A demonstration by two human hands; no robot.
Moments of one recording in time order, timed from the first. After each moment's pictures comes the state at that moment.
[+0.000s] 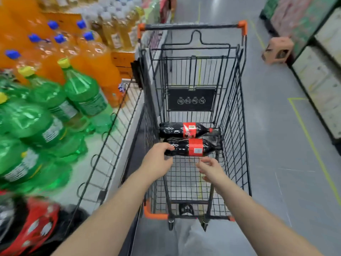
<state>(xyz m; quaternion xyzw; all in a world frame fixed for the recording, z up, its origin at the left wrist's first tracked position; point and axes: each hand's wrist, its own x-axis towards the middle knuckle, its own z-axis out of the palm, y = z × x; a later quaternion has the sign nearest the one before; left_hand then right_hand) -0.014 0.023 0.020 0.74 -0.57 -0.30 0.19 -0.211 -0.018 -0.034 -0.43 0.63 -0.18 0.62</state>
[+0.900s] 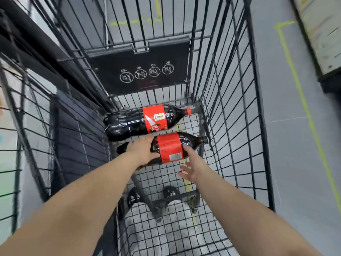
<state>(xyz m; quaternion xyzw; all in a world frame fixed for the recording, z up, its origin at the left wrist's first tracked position) -0.004 -0.239 -0.257 0.63 -0.65 -0.38 -0.16 -0.193 -0.206 -0.229 0.05 0.71 -0.18 0.67</state>
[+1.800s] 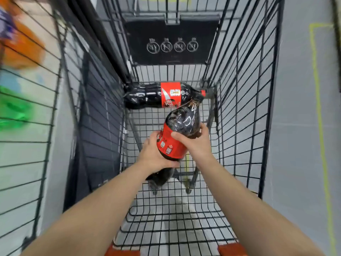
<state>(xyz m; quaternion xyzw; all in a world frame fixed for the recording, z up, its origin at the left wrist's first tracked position) -0.042 -0.109 -0.193 0.76 -0.41 -0.49 0.08 -0.186 -0.164 -0.167 -0.33 0.68 -0.25 0.60</state>
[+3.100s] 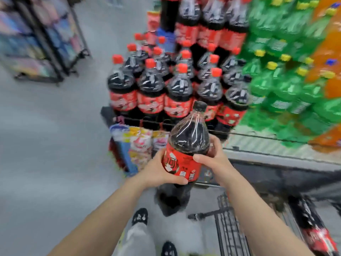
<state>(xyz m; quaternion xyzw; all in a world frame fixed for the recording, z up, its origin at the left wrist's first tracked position) -0.170 0.422 0.048 0.74 0.11 -0.15 0.65 -0.113 0.233 0.083 -0.71 -0.07 0.20 0.68</state>
